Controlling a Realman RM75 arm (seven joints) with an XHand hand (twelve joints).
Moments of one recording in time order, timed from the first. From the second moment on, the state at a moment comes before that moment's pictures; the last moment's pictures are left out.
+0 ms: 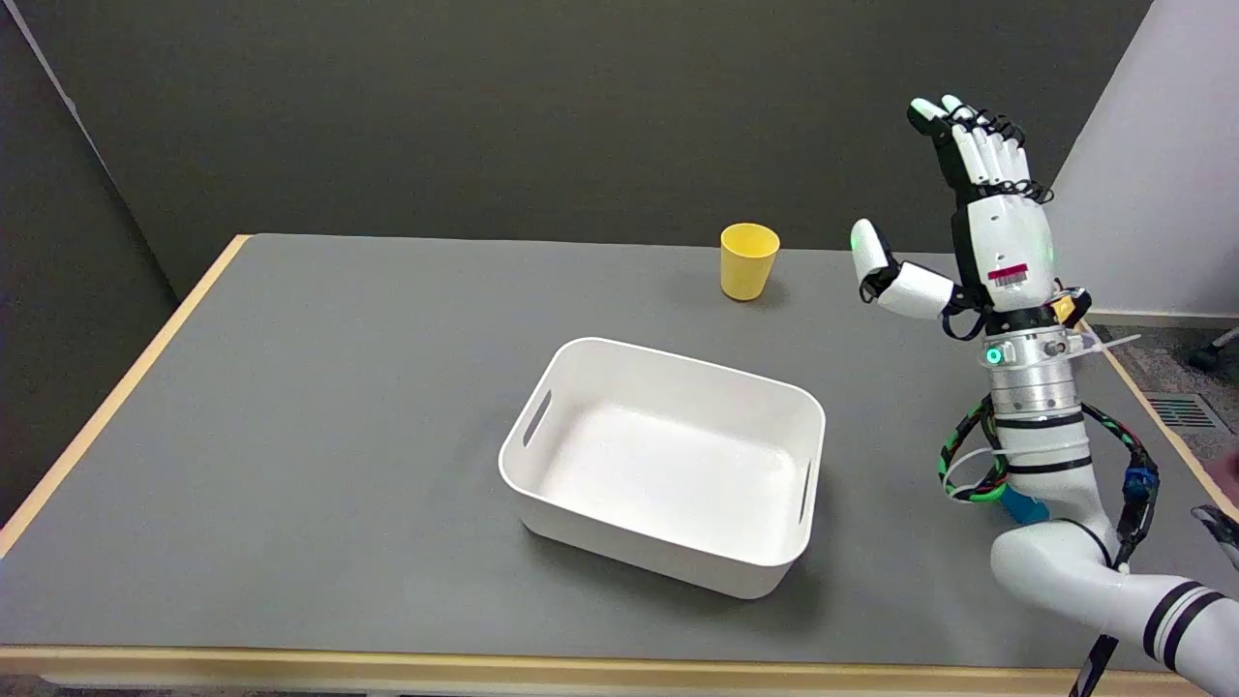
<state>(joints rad) -0.06 -0.88 -1.84 1.27 0.88 1.18 0.26</state>
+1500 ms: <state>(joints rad) -0.75 -0.84 -1.37 1.55 0.93 1.14 0.18</state>
